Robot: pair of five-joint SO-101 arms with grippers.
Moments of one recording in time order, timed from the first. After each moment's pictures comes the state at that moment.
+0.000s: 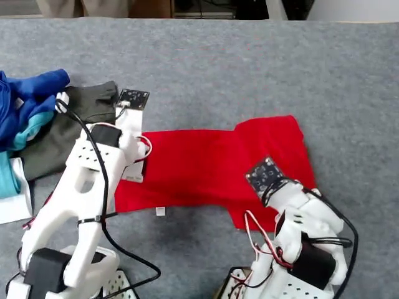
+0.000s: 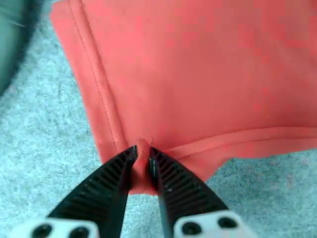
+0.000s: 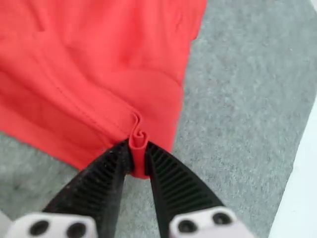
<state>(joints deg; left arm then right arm) 10.1 -21.5 35.0 74.5 -5.0 23.2 -92.5 65.6 85.1 56.2</state>
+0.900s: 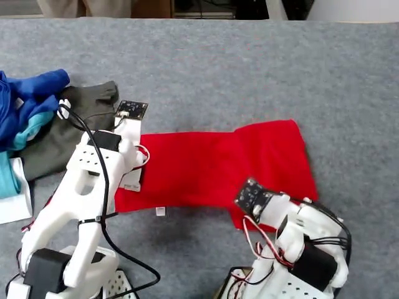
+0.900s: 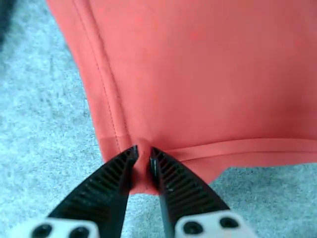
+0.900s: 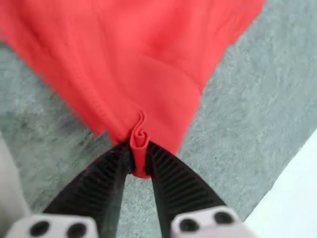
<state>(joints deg) 9.3 -21.7 39.9 74.4 -5.4 27.4 -92.7 65.6 92.1 77.8</state>
